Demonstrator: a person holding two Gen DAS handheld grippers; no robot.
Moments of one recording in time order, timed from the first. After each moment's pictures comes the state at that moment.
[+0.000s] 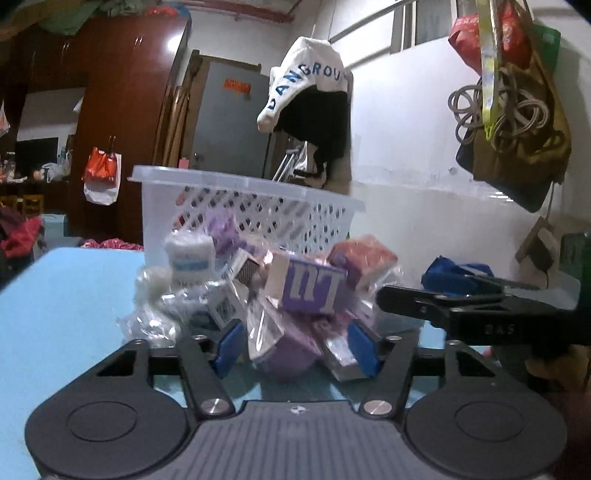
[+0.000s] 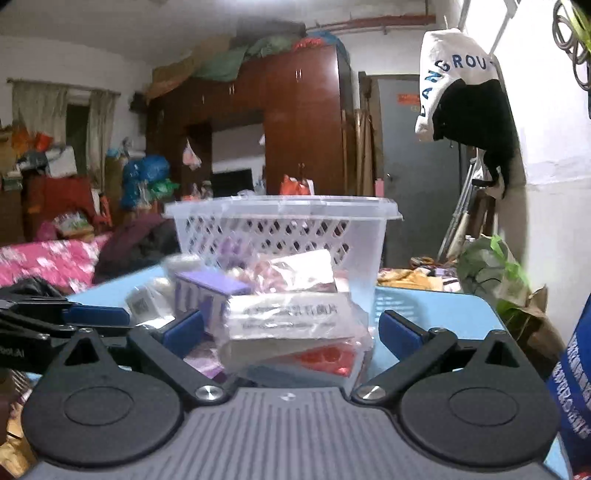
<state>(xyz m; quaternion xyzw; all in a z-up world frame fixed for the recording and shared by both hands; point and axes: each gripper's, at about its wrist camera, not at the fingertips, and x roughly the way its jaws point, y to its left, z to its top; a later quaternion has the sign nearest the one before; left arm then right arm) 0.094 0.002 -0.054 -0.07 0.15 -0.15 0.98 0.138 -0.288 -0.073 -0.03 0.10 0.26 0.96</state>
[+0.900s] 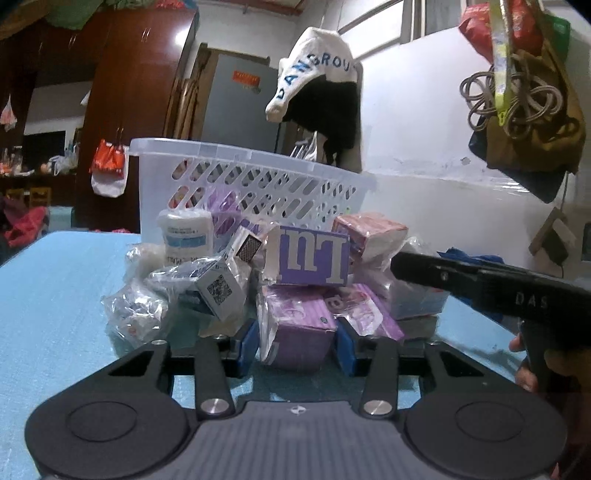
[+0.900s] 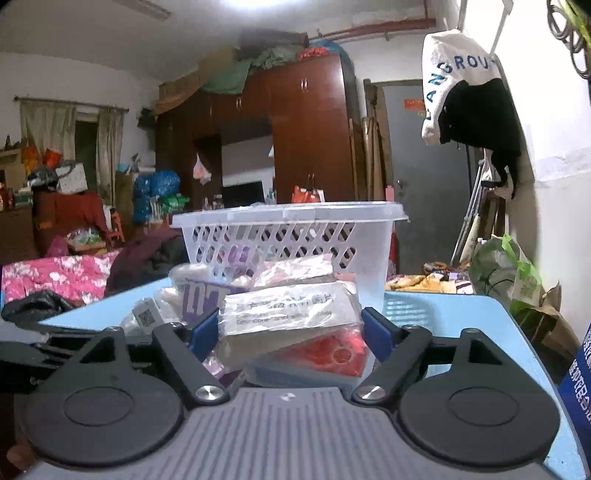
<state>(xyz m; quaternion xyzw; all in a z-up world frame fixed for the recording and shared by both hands) 0.100 -0.016 -0.073 -0.07 0.15 -0.13 0.98 0.156 -0.296 -0.071 0.01 0.08 0.29 0.95</state>
